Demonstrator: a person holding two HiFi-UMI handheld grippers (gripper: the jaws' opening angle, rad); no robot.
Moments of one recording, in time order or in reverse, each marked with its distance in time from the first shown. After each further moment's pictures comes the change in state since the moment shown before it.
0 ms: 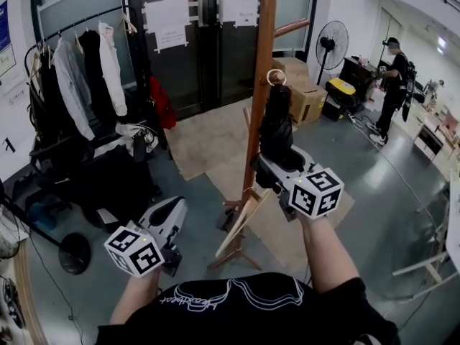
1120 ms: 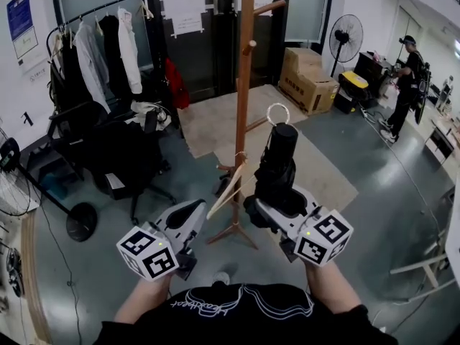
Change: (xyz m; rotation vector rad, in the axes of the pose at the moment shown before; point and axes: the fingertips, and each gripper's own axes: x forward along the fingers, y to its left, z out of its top) left arm -0.042 -0.162 -0.056 -0.034 0.026 -0.007; right arm -0.192 0.114 -0.034 0.102 0.028 0.239
